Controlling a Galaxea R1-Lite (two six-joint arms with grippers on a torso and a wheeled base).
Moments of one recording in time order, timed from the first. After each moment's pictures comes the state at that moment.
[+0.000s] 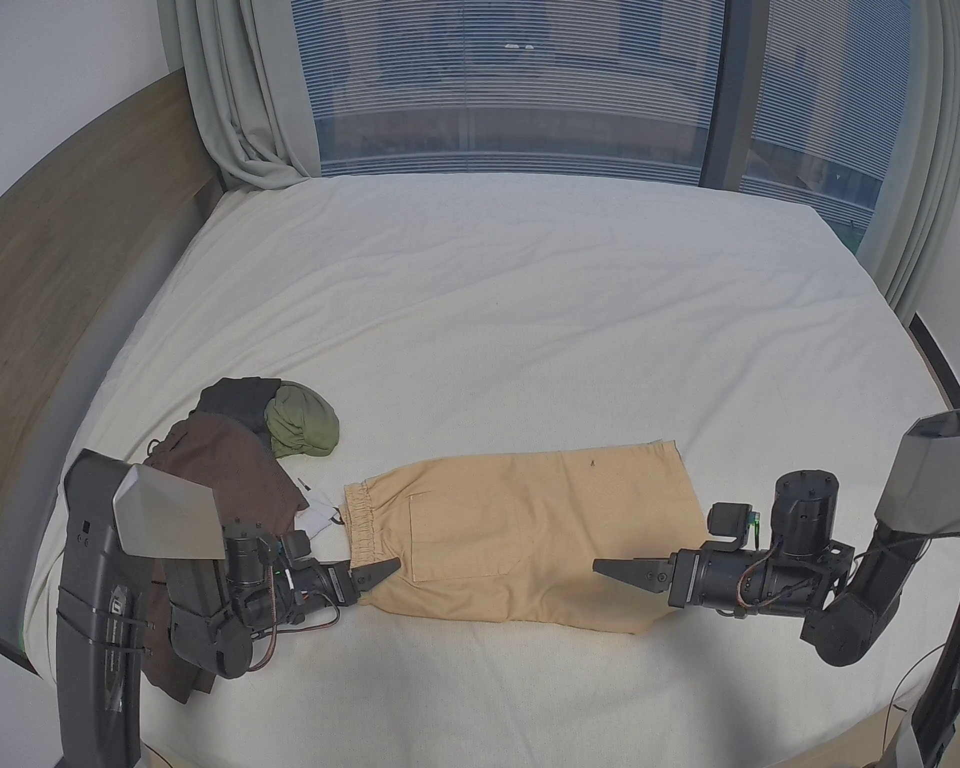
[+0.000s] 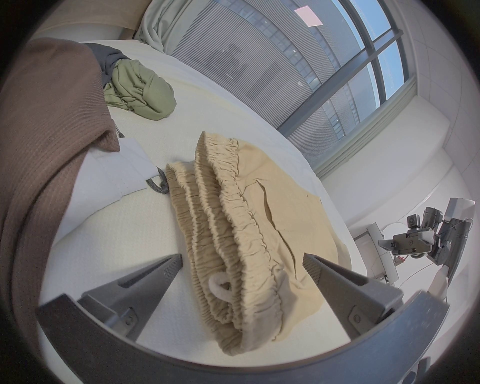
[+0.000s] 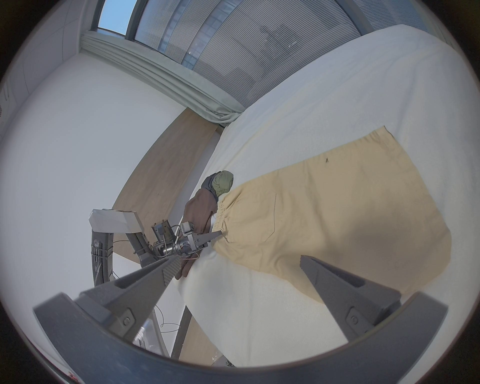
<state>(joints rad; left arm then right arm) -0.19 2.57 -0.59 -1.55 -0.48 -0.41 0.40 2.07 -0.35 -1.31 0.50 0.52</state>
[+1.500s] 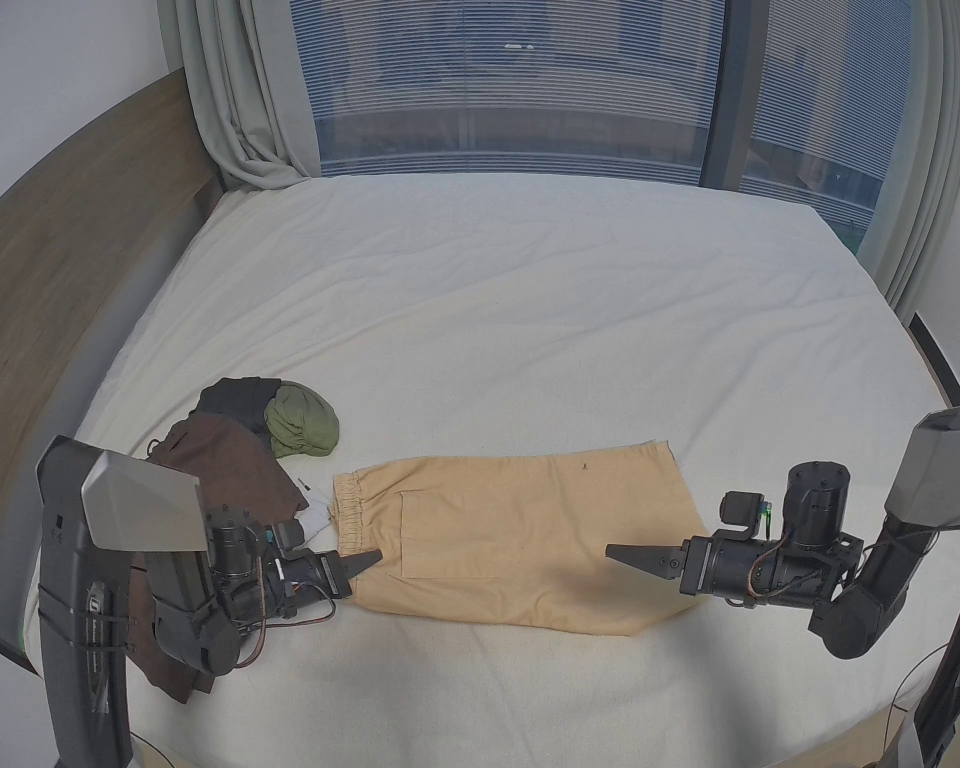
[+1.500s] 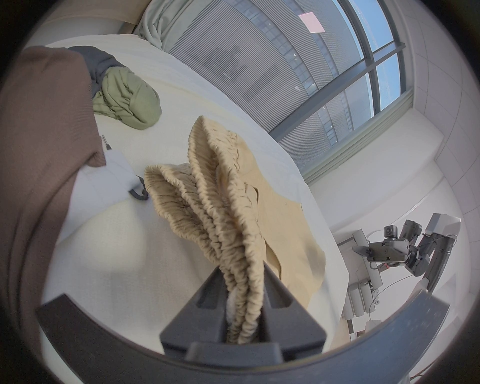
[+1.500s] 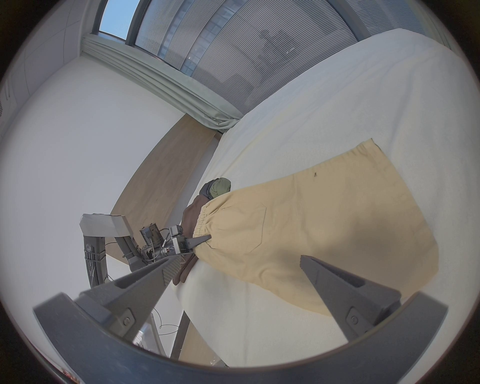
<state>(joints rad) -0.19 2.47 -0.53 -1.55 -0.53 -0.48 0.36 2.05 -0.35 -1.31 0.51 0.52</state>
